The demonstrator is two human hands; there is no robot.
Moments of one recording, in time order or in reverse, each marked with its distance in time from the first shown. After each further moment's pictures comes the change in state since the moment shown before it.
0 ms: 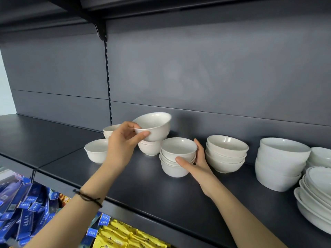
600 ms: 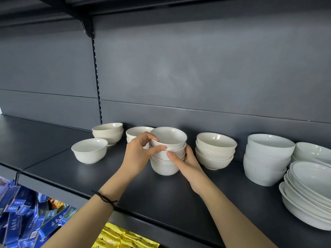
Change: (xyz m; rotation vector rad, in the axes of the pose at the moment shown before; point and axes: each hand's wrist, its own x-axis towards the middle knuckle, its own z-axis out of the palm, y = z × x) left_hand -0.012 -0.029 0.060 0.100 -0.200 -0.018; right_hand 0.000 -0.001 -0.003 0.053 -0.039 -0.058
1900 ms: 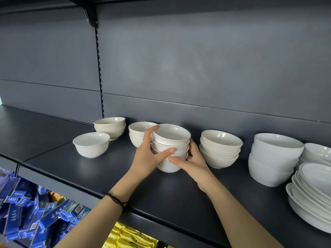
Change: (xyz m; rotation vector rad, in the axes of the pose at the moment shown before) left_hand -0.014 -0.017 0.013 0.009 -0.059 -0.041; right_hand 0.003 0.006 -0.008 -0.130 -0.009 0.026
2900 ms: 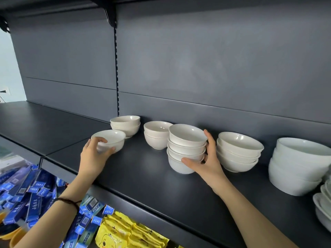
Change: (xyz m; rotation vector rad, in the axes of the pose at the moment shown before) left_hand -0.016 -0.061 -0.155 0.541 0.449 -0.253; right_hand 0.001 0.003 0.010 -0.098 0.084 -0.199
